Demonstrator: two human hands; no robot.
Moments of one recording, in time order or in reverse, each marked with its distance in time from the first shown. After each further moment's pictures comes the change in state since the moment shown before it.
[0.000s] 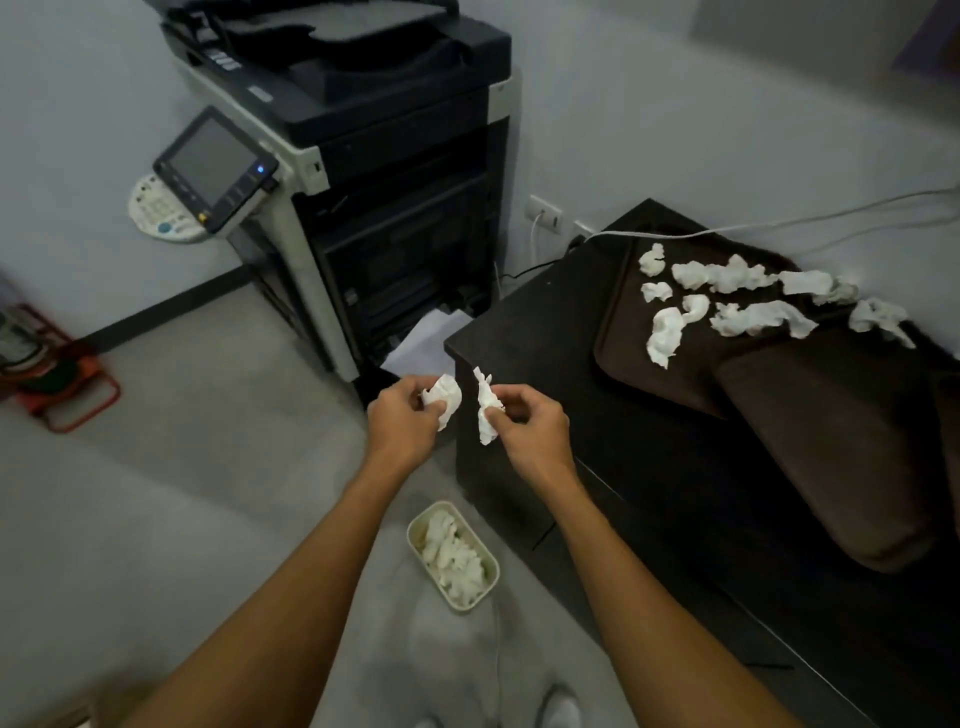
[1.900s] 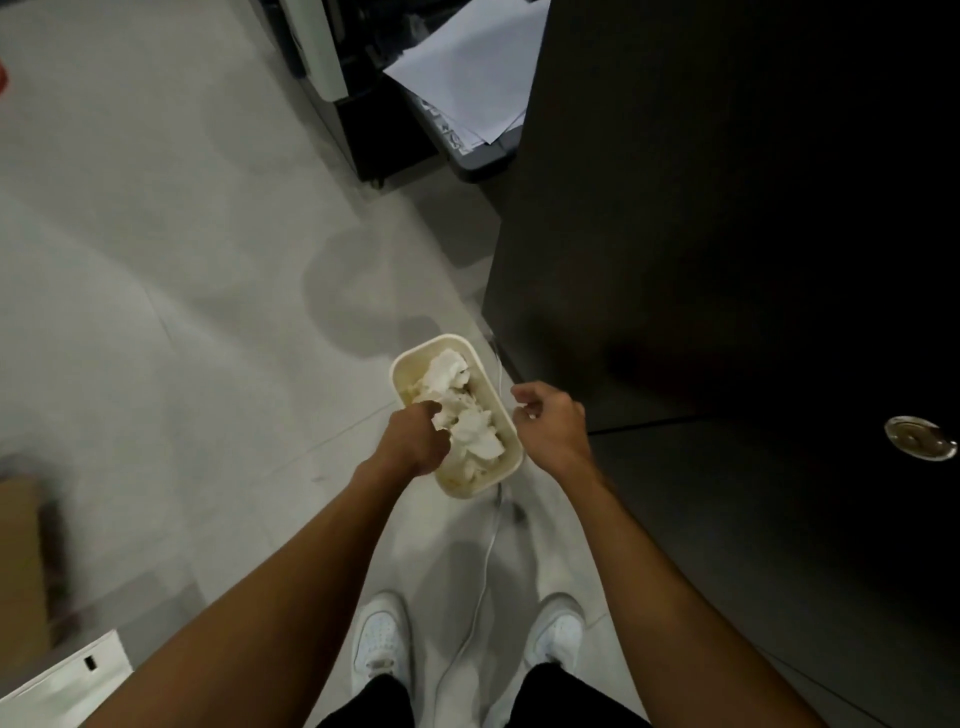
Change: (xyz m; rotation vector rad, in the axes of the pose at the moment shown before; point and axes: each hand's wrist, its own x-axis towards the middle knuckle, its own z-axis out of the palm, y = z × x) left_hand 0.011 -0.465 0.228 0.468 -0.452 -0.454; right_hand 0.040 0.477 0.120 -0.469 -0.344 0.347
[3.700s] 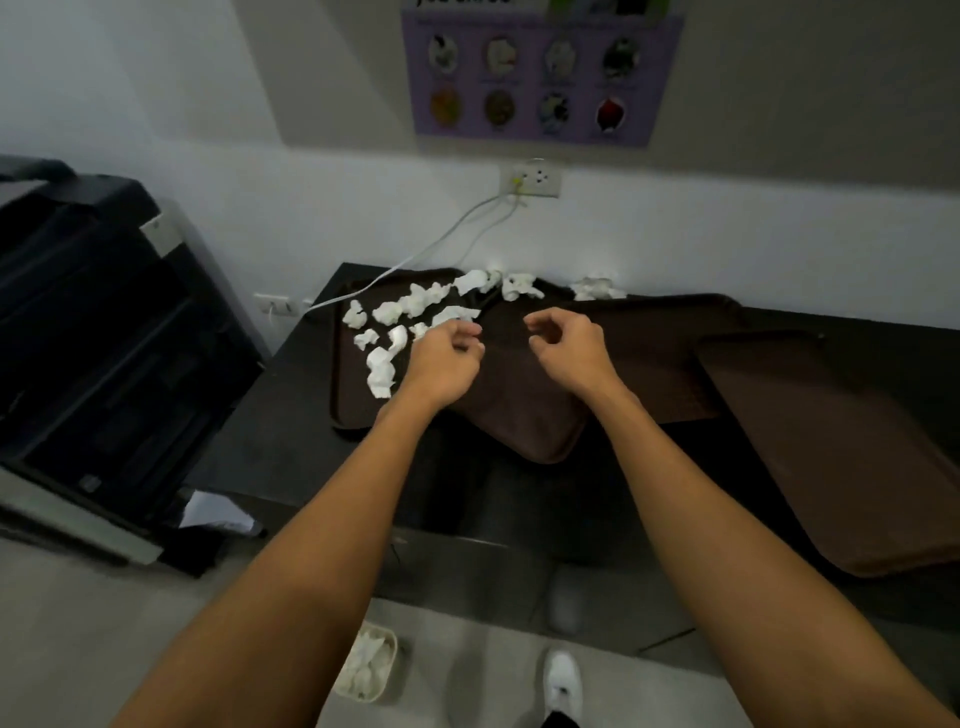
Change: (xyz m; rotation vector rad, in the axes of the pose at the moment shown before) left_hand -0.470 0.561 -0.163 -0.129 -0.041 1.004; right_hand -0.424 -0.160 -0.577 0.250 0.936 -0.095
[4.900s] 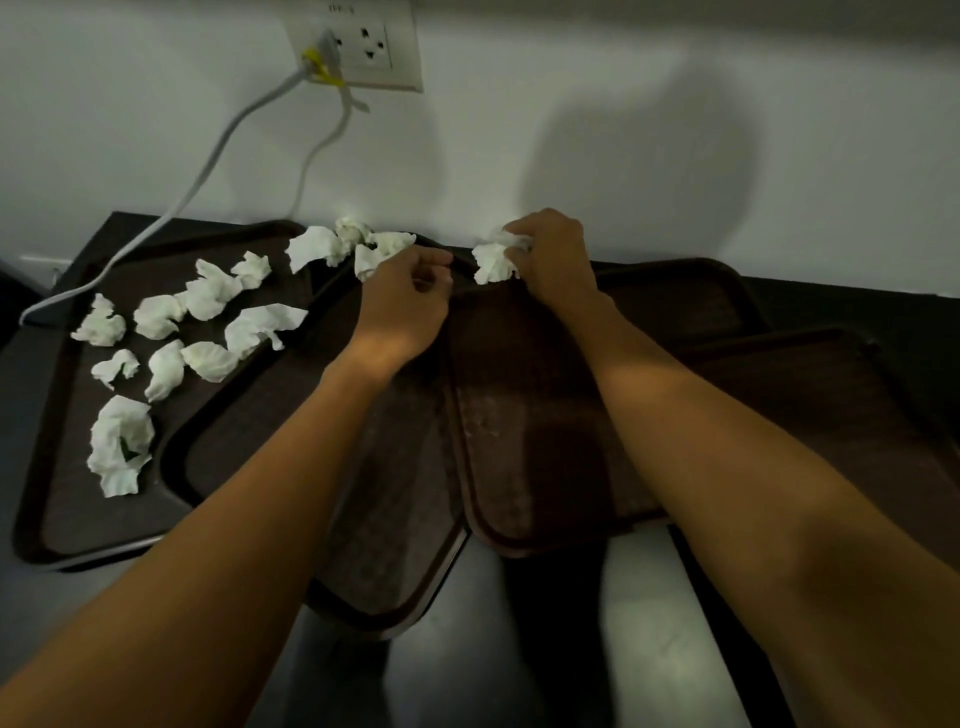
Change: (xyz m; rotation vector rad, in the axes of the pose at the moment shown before) left_hand 0.247 -0.006 0.223 0.135 0.001 0.058; right_hand 0.309 0.243 -0.030 -0.279 0.025 -0.137
